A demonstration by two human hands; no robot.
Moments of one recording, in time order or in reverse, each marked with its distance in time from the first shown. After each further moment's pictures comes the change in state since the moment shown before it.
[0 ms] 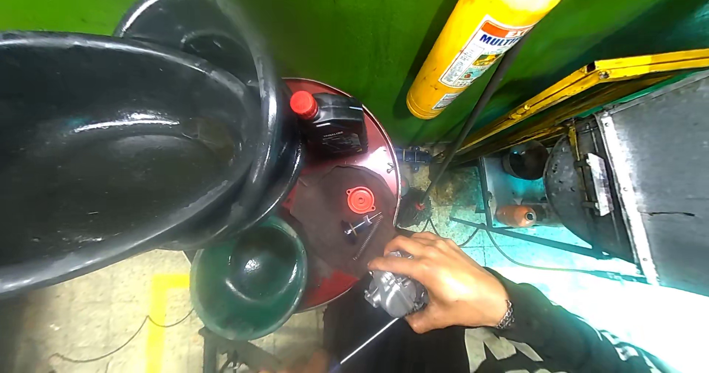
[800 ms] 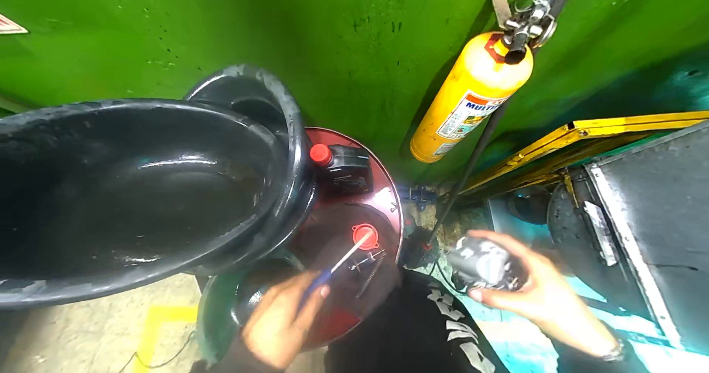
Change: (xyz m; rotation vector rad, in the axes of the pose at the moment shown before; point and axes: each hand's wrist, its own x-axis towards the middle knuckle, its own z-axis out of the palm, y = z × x) left_hand 0.084 -0.052 -0.020 -0.346 0.485 0.003; right_hand -0.080 0.052 -0.041 0.447 0.666 0.397
